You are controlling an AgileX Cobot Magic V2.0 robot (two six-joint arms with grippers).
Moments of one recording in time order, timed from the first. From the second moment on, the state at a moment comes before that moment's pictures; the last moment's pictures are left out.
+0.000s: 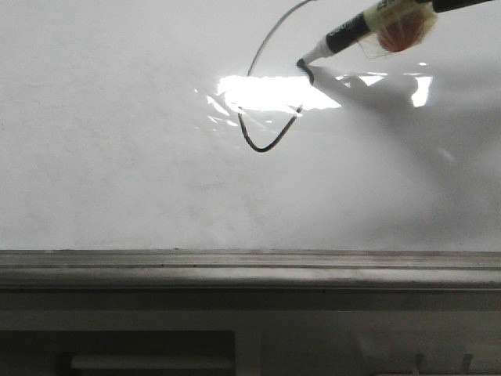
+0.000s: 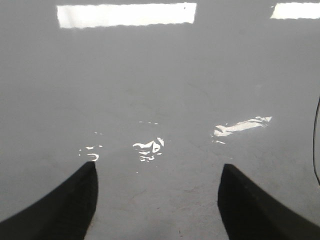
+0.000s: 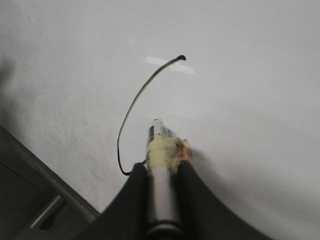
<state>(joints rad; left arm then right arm) -0.27 0.65 -0.53 -0.76 0.25 0.67 0.32 0.92 -0.70 0.92 0.46 -0.81</state>
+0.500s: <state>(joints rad) -0.27 0.65 -0.53 -0.76 0.25 0.67 0.36 1.04 -0.78 1.02 0.52 -0.91</state>
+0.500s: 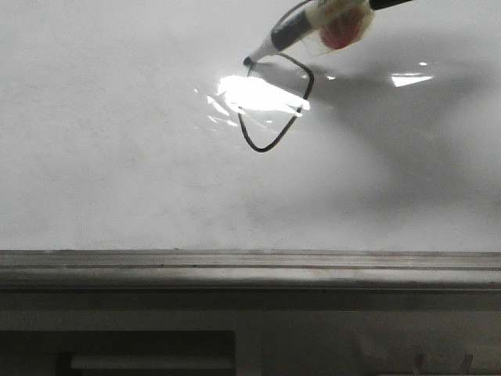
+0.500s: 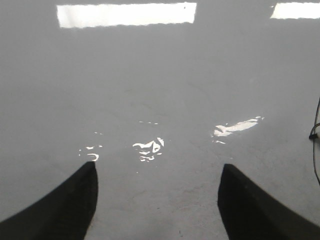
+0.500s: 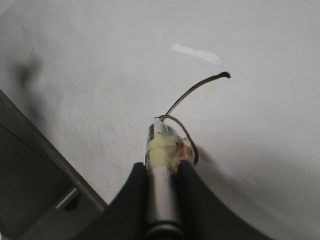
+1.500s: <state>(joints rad) -0.90 1.07 -0.73 -0.88 0.26 1.03 0.36 0.93 -0.83 0.87 0.89 -0.90</state>
